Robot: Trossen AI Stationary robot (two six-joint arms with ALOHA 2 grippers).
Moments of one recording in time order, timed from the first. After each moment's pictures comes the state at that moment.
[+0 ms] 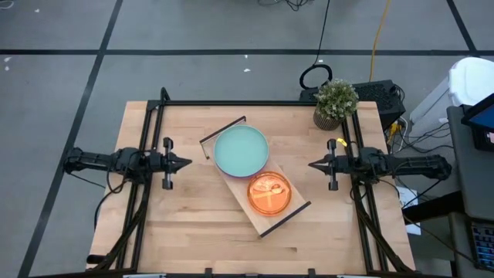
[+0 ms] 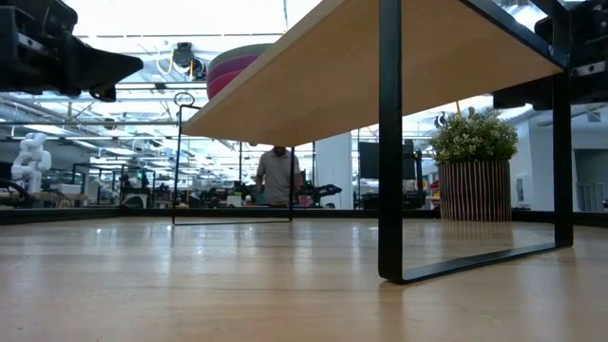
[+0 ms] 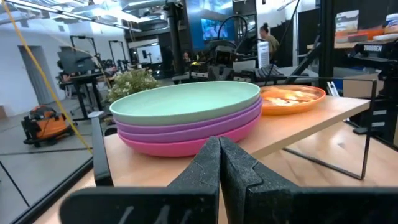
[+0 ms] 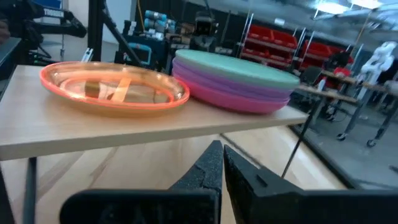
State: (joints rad) left arm -0.14 0.00 0.01 0.10 -0.17 0.15; right arm 0.02 0.07 0.01 0.05 0.02 -0.21
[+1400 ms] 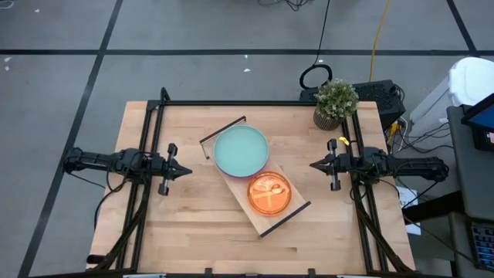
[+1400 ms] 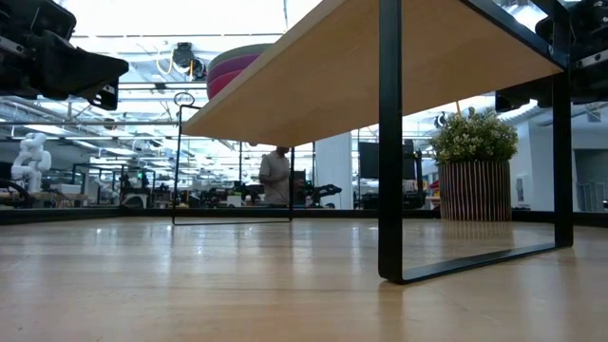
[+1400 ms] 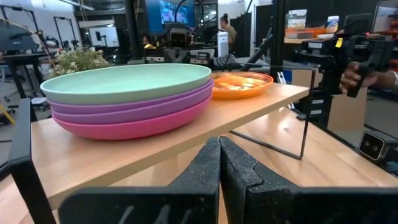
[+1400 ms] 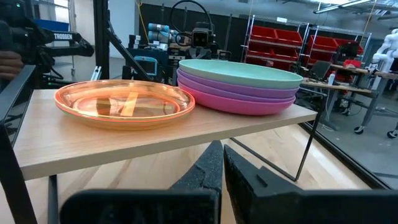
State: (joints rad) left arm -0.14 0.00 0.01 0.02 0.00 0.07; right arm 0.01 0.00 0.01 0.01 0.00 -0.12
